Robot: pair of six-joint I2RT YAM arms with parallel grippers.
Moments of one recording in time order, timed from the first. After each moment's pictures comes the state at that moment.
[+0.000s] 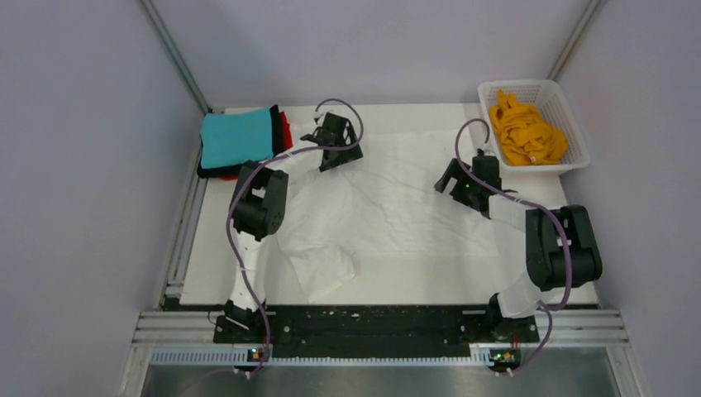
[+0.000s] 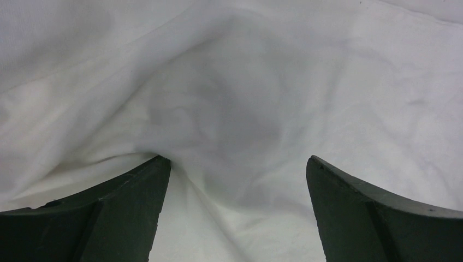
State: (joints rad) left arm -0.42 2.18 1.64 -0.32 -0.14 -0.67; right arm 0.12 1.57 0.72 0.10 -0.05 0.55
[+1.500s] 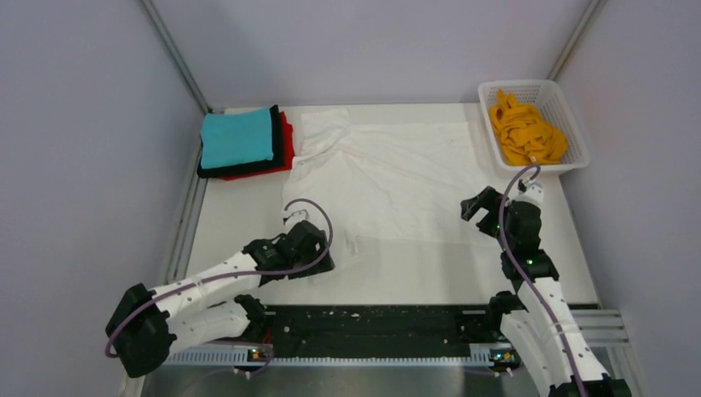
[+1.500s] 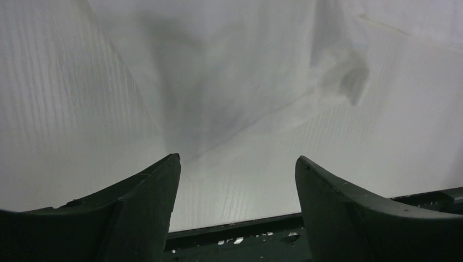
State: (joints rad) left arm -0.81 0.99 0.55 -0.56 -0.19 -0.96; right arm 0.06 0.62 0.39 -0.18 0.03 0.56
